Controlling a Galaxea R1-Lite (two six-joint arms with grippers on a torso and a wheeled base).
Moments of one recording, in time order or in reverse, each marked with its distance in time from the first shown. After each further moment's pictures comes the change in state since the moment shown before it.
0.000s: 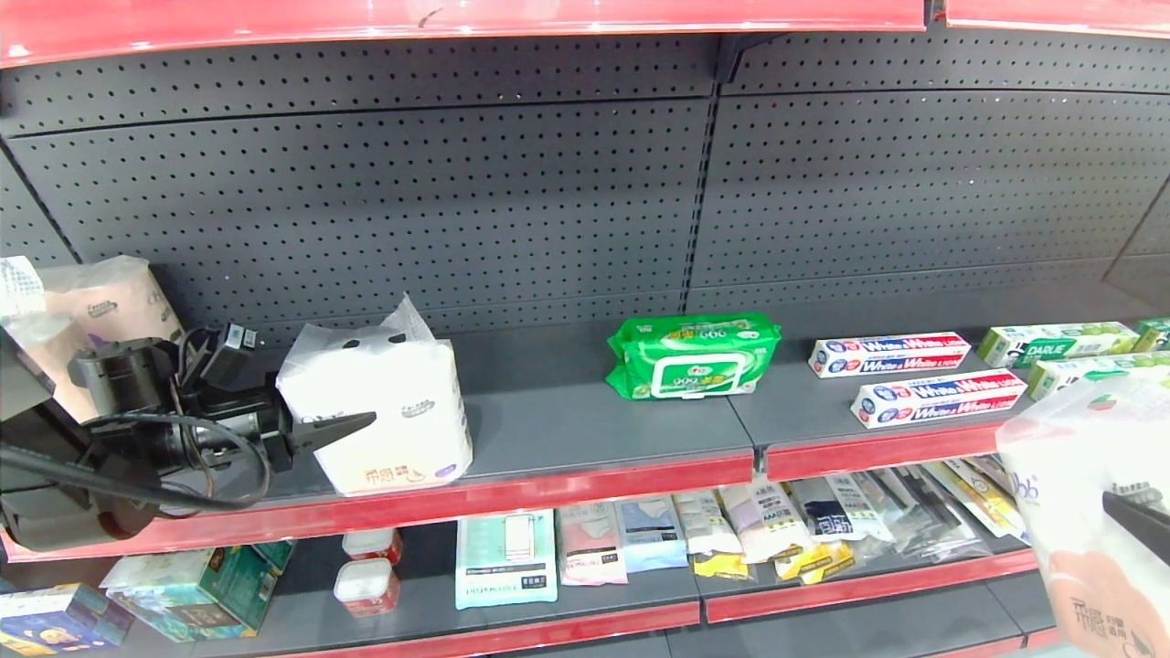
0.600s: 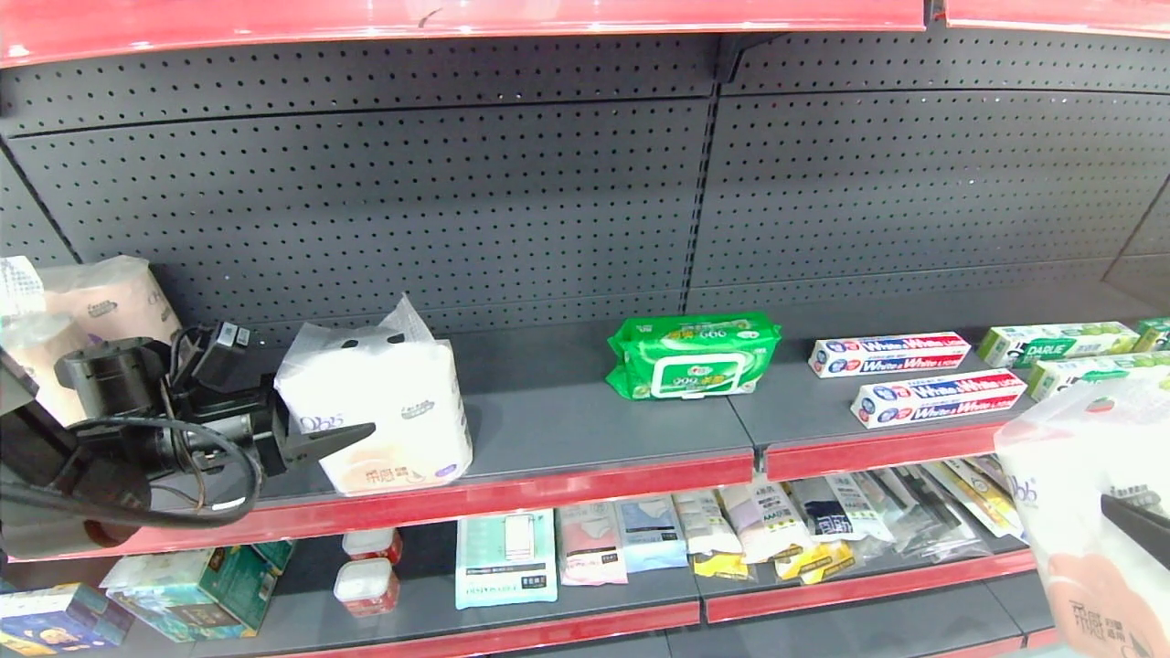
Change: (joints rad) left arm 0.001 -0.051 0.046 -0.005 0.001 -0.043; right arm 0.001 0.000 0.006 0.000 0.001 0.000
